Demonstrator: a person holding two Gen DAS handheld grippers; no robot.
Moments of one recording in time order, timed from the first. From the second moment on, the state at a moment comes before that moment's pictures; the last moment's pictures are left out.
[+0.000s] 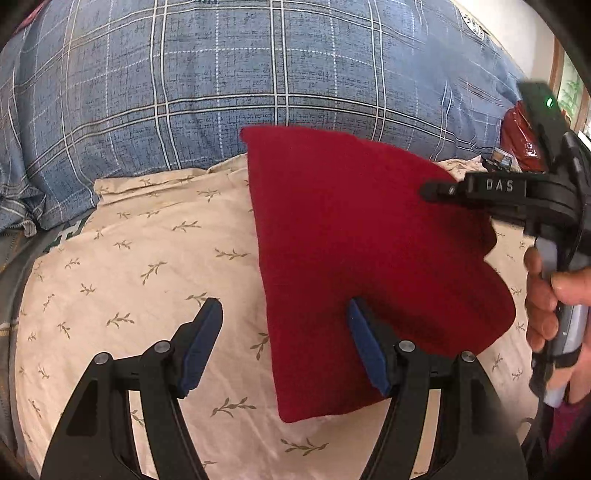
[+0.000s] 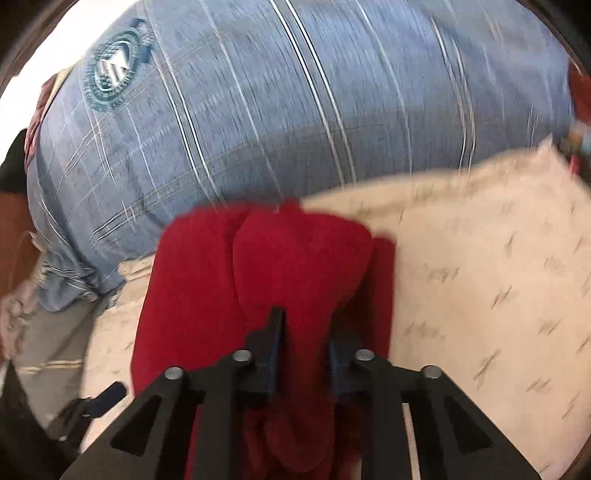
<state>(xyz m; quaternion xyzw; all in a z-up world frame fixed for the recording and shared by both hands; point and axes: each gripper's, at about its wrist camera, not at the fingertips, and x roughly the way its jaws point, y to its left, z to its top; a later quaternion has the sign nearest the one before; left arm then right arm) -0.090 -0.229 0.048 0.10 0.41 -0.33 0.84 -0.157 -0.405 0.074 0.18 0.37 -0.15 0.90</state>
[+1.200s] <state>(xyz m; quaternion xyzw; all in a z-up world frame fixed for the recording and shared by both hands) -0.097 -0.230 0.046 0.09 0.42 -0.32 0.85 -0.217 -0.345 0.072 0.12 0.39 -0.13 0.90</state>
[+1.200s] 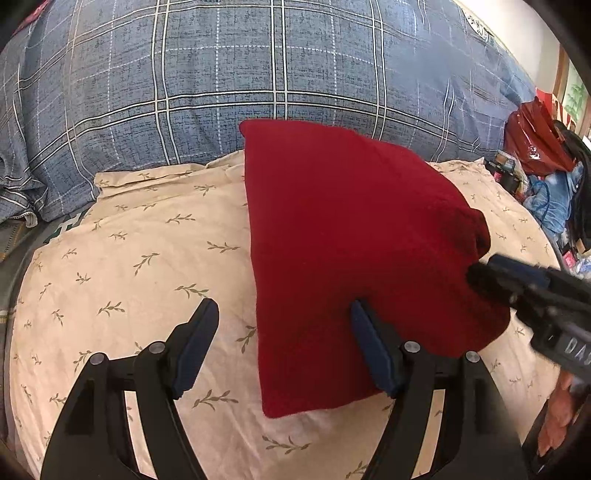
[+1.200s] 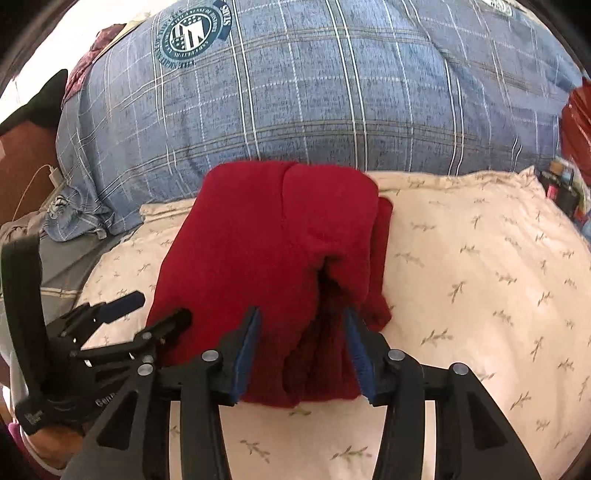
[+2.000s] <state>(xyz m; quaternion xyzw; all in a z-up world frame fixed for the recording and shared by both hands) -0.045 -0.221 0.041 -0.02 0.46 -0.36 0.81 -0.192 -0.410 0.064 0.22 0.34 -0.15 0.90</state>
